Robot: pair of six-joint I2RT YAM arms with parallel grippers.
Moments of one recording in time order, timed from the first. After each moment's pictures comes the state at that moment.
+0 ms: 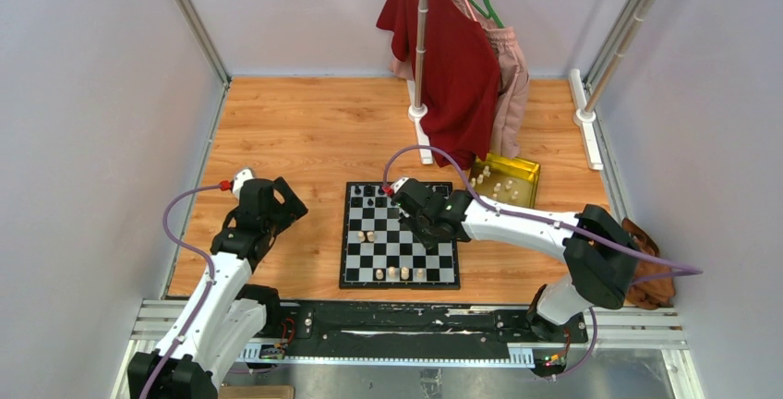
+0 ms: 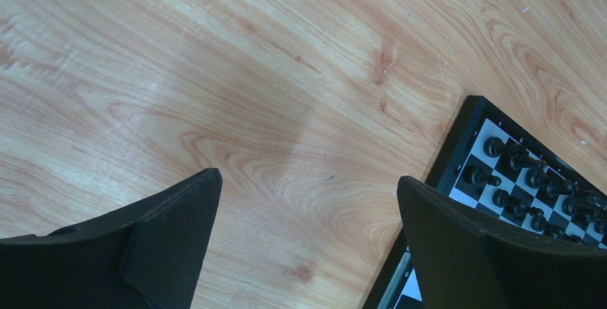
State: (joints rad) left arm -0.13 0.74 0.45 -0.45 -0.22 -0.70; right arm 1.01 1.52 0.99 -0.58 0.18 0.17
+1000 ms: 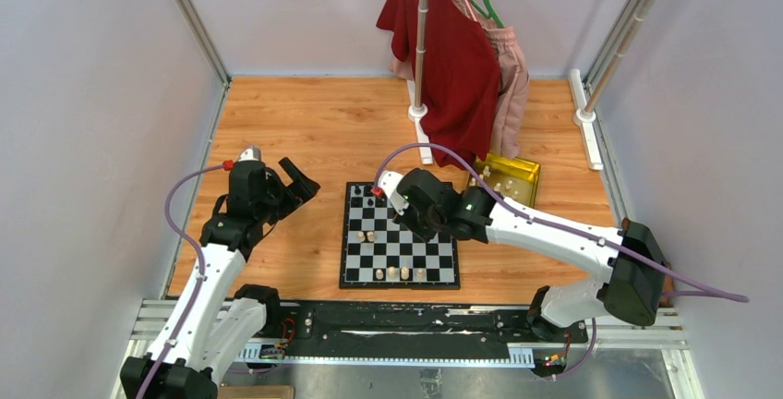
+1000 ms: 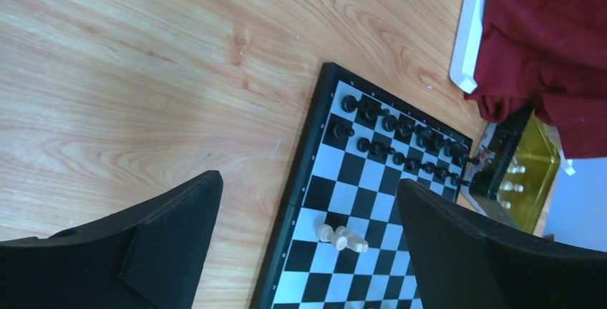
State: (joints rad) left arm -0.13 0.77 0.64 -0.50 0.04 -0.74; right arm 1.06 1.37 1.08 -0.61 0.11 -0.09
